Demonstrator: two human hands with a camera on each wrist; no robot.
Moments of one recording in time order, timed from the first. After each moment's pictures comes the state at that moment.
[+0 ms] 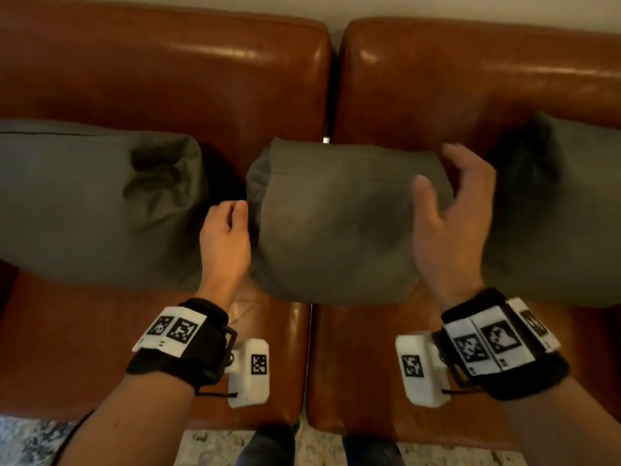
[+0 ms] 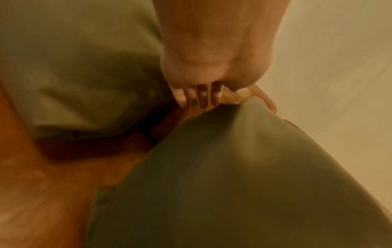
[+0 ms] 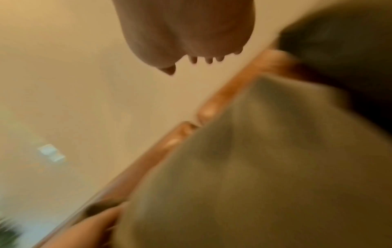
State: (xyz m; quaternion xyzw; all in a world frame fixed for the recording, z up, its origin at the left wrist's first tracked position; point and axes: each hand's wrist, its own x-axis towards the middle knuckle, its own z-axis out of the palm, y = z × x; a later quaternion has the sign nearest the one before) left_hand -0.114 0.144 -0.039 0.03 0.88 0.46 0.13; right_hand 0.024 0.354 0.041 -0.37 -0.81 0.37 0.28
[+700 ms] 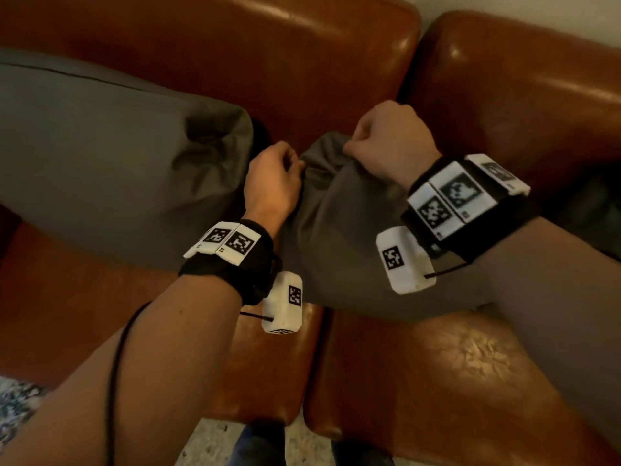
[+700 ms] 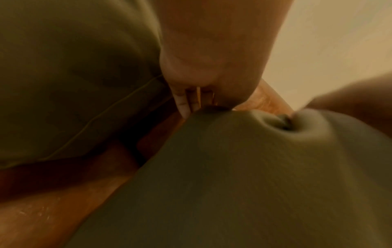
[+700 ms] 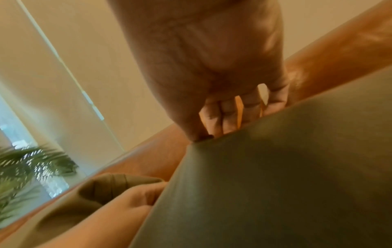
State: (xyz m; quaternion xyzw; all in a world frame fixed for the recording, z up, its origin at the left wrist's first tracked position) left_hand -0.196 0.166 -0.064 0.09 0.90 0.40 0.12; right_hand -0.157 0.320 0.036 -0.23 -0.93 0.24 -0.12
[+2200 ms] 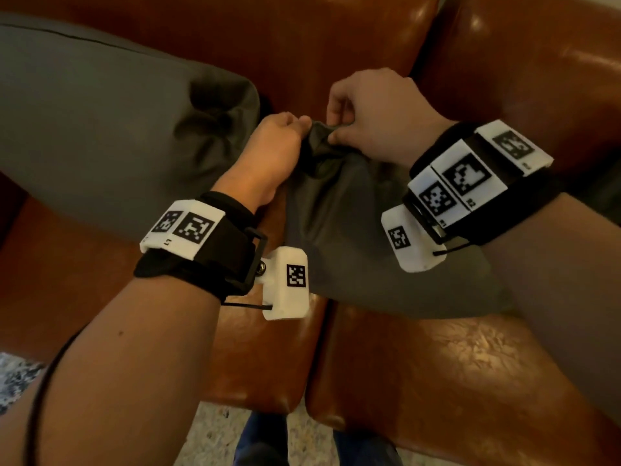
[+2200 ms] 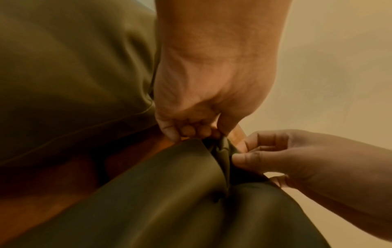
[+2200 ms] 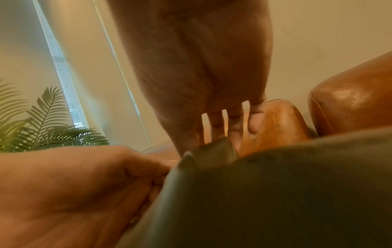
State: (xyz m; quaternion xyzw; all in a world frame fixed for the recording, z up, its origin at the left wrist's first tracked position) left_hand -0.184 0.158 -0.004 0.00 0.78 0.56 0.29; right_hand -0.154 0.291 0.052 -0.06 -0.98 0.17 -0.12
